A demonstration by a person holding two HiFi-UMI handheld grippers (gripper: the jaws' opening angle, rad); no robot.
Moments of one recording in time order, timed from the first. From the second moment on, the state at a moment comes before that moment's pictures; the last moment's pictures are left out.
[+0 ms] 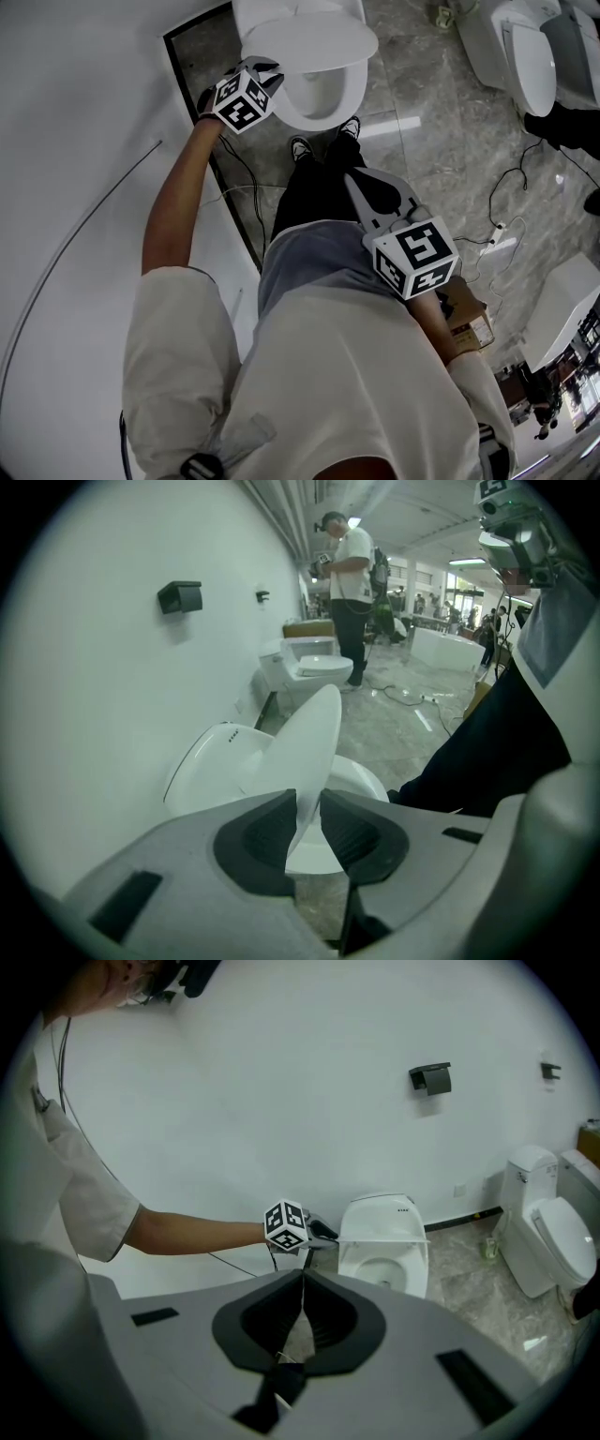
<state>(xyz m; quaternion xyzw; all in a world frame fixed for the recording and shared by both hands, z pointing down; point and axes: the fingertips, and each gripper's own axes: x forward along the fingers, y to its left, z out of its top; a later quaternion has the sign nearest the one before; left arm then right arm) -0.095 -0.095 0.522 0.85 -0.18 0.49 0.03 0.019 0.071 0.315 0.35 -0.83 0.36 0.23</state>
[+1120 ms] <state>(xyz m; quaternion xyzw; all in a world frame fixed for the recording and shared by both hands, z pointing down) -0.078 -0.021 0.591 0.84 -0.12 0.52 0.00 0.007 0.078 0.337 0.33 -0.82 0.38 0.27</state>
